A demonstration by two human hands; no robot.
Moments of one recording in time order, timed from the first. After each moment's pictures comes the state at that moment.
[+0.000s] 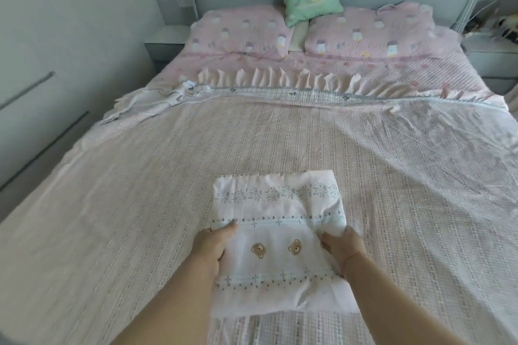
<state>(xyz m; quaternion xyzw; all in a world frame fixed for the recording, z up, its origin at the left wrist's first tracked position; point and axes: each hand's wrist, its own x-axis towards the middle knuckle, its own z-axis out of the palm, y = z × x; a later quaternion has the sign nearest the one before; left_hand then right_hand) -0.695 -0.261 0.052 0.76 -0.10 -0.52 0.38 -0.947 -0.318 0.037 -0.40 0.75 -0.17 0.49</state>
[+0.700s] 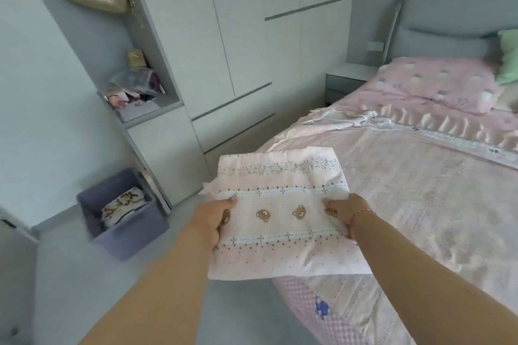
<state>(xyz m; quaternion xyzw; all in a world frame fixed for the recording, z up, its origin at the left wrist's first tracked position) -0.416 0.116 0.219 0.70 0.03 -0.35 0.62 -0.608 -0.086 0.221 -0.67 0.52 -0.08 0.52</state>
